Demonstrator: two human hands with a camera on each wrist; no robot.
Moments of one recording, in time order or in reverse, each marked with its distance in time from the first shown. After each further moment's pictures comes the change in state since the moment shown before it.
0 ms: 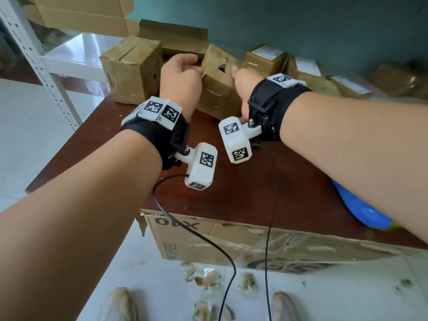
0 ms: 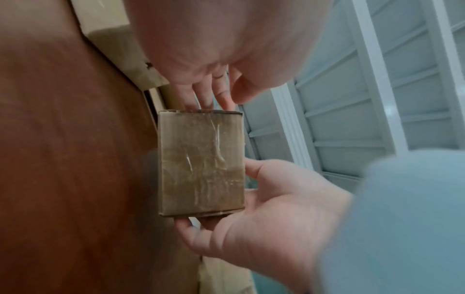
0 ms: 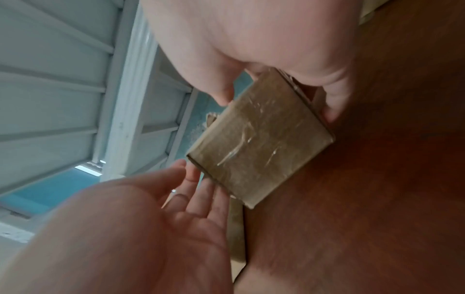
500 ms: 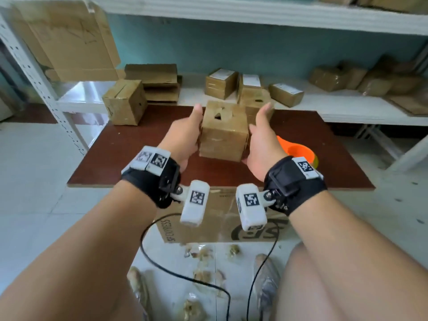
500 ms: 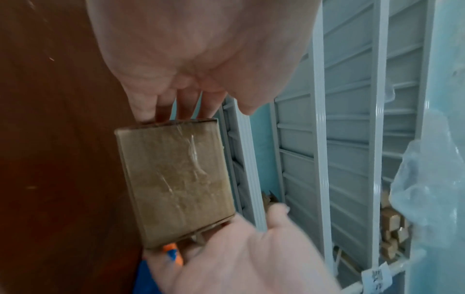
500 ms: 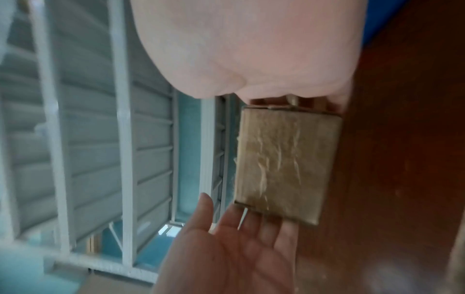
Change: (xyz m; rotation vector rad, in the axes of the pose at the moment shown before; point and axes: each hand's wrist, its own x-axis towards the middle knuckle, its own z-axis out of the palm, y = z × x) left_hand -0.193 0.087 0.005 -0.018 -0.375 -0.320; right_hand -0.165 0.102 -0.099 0.679 0.033 0.106
